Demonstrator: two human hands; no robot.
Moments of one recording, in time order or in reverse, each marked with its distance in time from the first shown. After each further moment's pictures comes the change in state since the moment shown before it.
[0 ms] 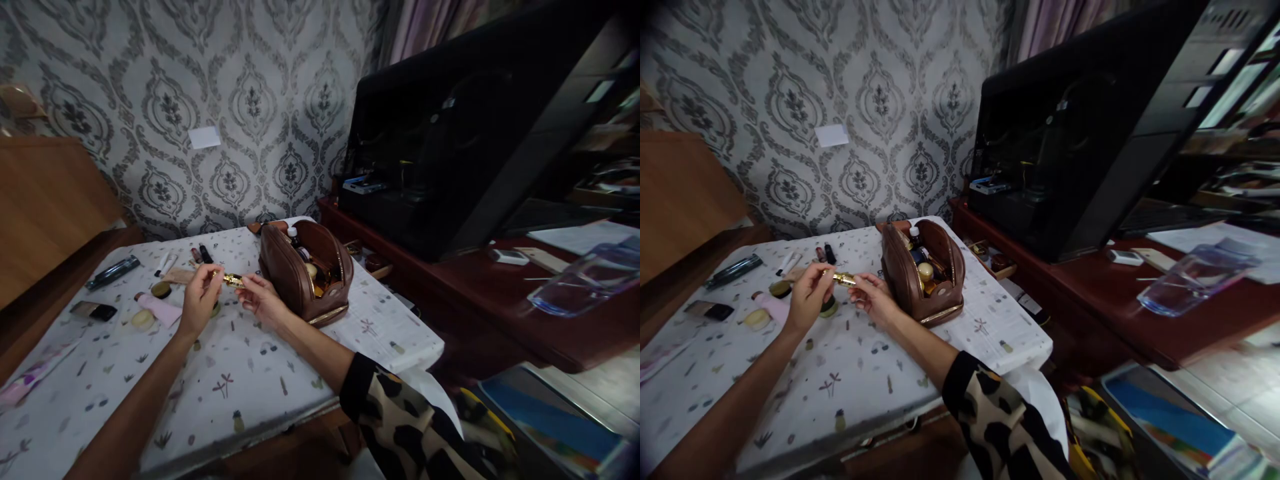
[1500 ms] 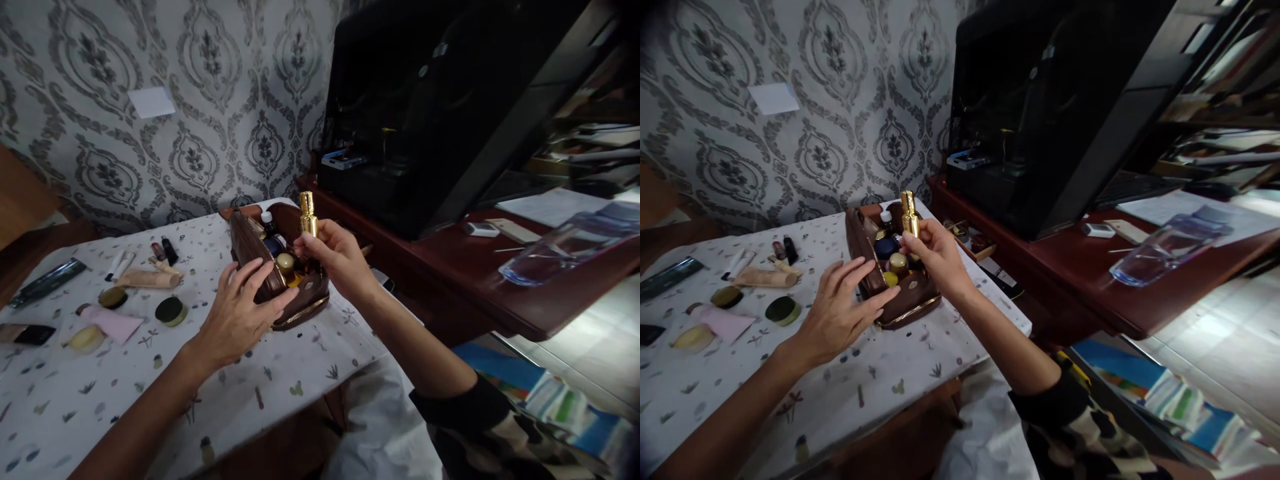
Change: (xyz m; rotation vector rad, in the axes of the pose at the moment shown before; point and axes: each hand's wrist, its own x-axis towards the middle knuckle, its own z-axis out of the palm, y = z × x) left_hand -0.022 0.051 0.085 0.650 -0.355 0.921; right_hand -0.086 -0.149 -0.058 -0.682 0.241 -0.570
